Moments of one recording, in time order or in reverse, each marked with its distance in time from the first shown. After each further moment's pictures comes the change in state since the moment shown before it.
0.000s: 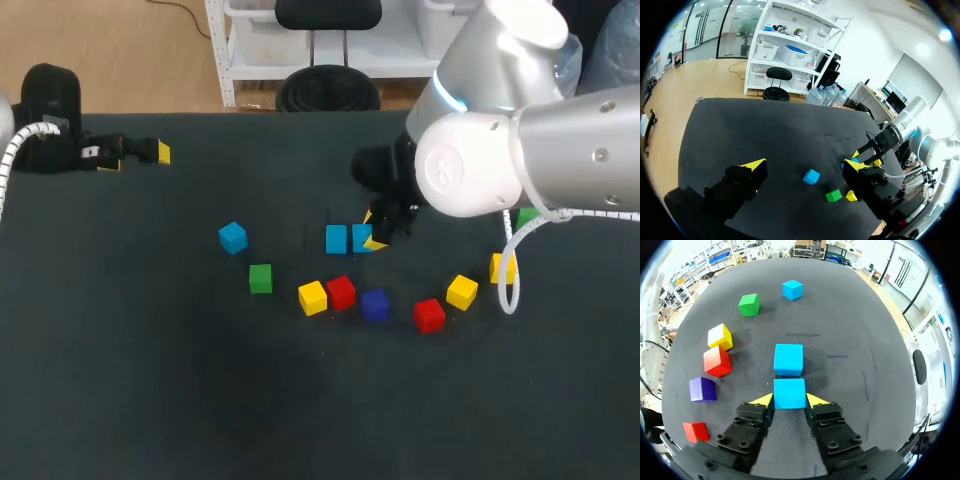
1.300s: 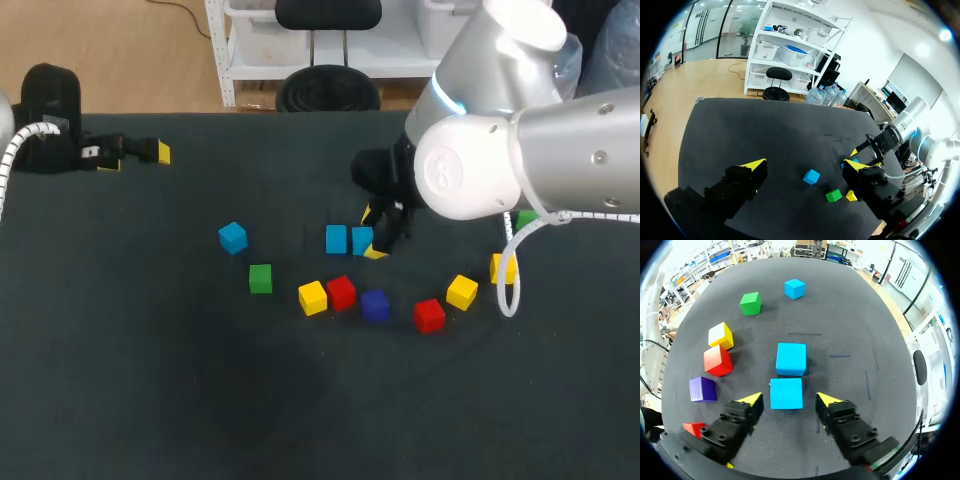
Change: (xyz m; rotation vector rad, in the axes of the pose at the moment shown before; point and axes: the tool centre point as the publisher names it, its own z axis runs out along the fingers) left arm 0.000 0.000 0.000 0.000 0.000 0.000; right arm 0.000 0.002 0.002 -0.001 0.002 -0.006
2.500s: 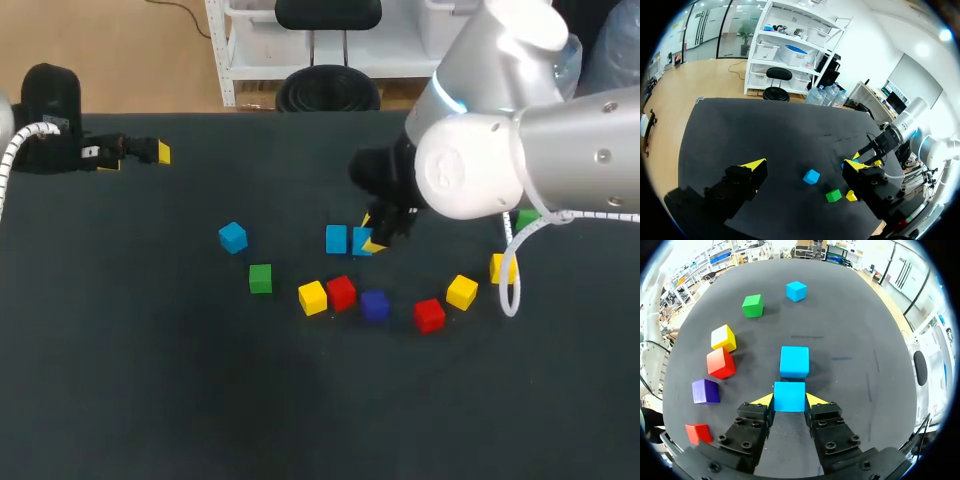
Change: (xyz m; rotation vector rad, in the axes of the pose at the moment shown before) left arm 0.000 0.000 0.000 0.000 0.000 0.000; right arm -0.003 0.004 -0.002 -0.005 -0.009 0.001
